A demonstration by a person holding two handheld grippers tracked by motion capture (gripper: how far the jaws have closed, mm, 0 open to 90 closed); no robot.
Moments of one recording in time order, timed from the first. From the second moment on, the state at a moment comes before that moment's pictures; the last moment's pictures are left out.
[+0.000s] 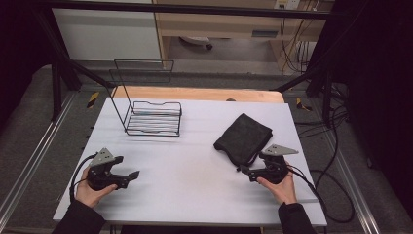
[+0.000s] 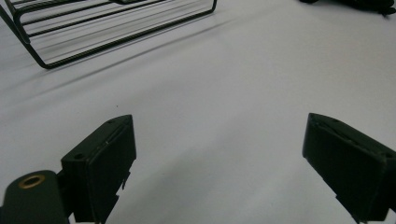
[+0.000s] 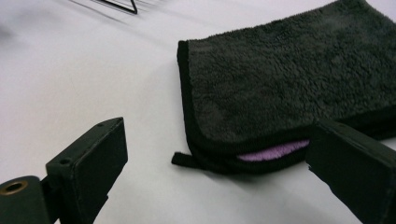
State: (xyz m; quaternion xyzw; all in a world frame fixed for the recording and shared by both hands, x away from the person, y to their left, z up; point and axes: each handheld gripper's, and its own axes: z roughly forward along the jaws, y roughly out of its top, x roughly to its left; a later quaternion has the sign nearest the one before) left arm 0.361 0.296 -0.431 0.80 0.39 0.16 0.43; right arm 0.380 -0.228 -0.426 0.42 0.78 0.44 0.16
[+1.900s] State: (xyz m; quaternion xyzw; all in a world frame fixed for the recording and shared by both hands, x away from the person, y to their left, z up) left arm 0.362 0.296 -0.433 0.81 0.38 0.16 0.42; right arm 0.446 -0.145 -0.445 0.31 0.86 0.31 0.25
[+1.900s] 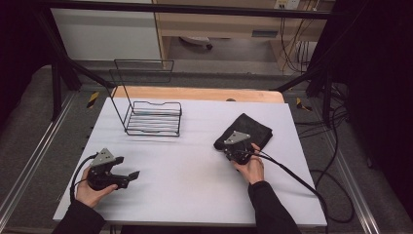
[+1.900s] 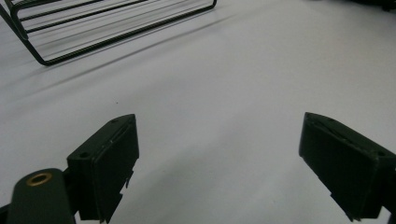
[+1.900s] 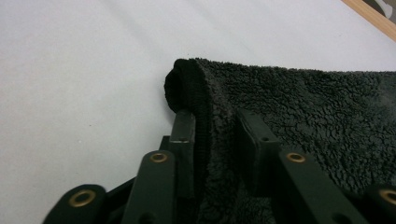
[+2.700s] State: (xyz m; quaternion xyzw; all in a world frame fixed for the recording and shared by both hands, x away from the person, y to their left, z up) left arm 0.362 0.296 -0.434 0.81 0.38 0.16 0.42; right arm 0.447 -0.152 -0.436 0.34 0.85 0.34 0.23
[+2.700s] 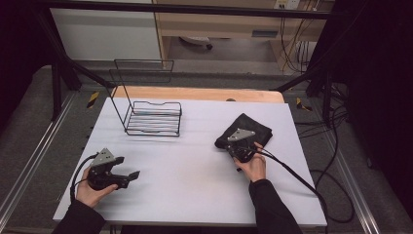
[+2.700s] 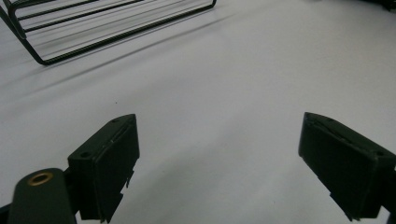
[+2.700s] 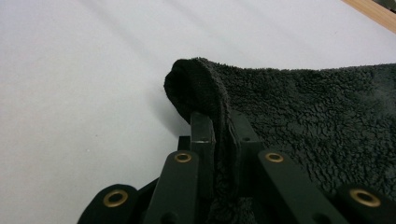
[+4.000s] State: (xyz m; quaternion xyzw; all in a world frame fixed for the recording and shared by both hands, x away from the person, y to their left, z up) left arm 0.362 0.294 -0.433 0.81 0.38 0.16 0.42; right arm 0.397 -0.100 -0.417 0.28 0.87 0.39 0.14
